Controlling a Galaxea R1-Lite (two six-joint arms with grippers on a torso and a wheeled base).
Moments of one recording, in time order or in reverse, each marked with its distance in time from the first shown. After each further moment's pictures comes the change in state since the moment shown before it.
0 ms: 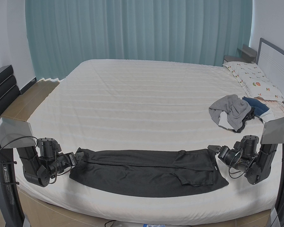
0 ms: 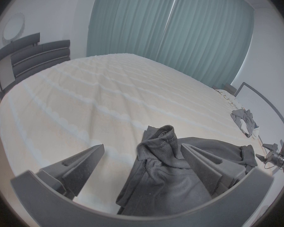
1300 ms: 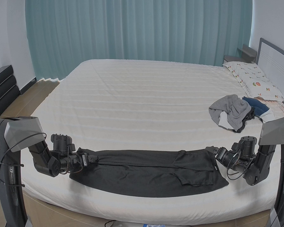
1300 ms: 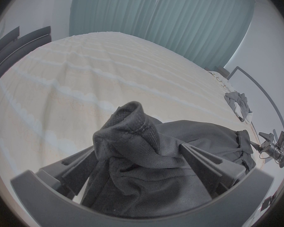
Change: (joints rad) left arm -0.069 0.072 -0.235 0.315 -0.091 0.042; right arm 0.023 0.011 0.000 0.000 0.001 0.001
